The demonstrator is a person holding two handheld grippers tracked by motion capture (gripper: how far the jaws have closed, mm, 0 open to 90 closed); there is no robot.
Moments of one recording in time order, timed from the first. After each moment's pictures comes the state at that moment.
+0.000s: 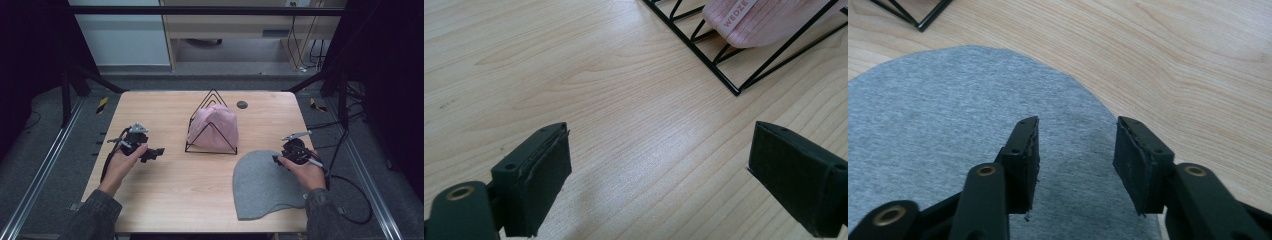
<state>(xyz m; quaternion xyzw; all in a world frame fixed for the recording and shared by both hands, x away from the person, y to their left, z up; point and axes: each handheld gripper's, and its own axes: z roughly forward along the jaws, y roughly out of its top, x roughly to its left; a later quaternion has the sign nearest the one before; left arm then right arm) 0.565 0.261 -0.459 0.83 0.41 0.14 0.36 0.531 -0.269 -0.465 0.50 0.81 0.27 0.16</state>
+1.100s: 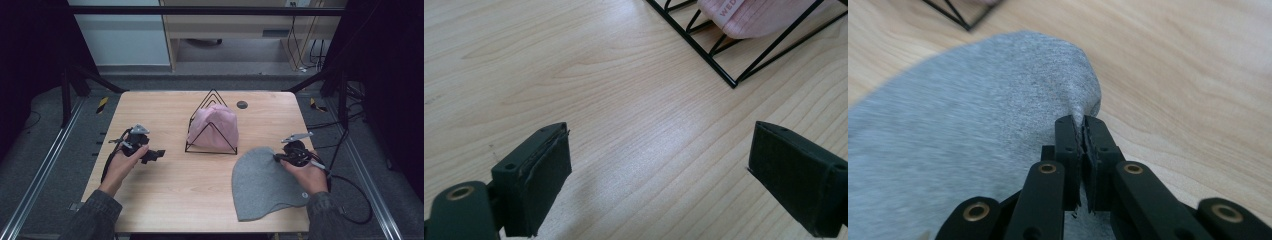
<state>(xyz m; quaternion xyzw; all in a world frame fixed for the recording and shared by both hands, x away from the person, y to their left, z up) 0.564 0.258 -0.463 0.83 0.40 0.13 0.36 0.516 -0.264 -0.451 0.46 0.82 0.30 0.15</state>
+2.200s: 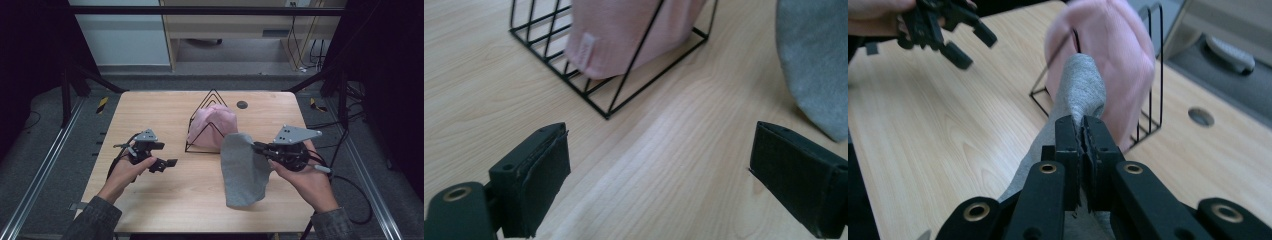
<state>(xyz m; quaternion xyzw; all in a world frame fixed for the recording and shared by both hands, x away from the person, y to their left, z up) 0.524 0.222 -0.432 0.85 0.31 0.08 0.43 0.439 -0.194 -0.319 0.27 0.83 0.45 0.21</state>
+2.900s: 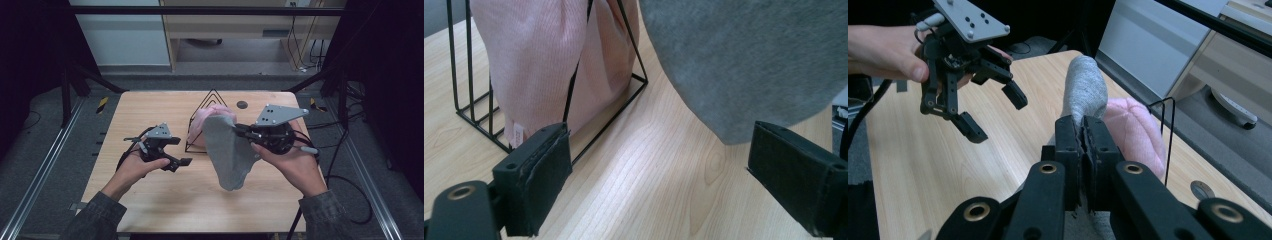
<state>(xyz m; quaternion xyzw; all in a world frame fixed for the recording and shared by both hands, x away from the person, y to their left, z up) 0.508 0.176 -0.382 0.86 0.23 0.07 0.45 0.448 -0.150 -0.263 0.21 0.82 0.48 0.23</state>
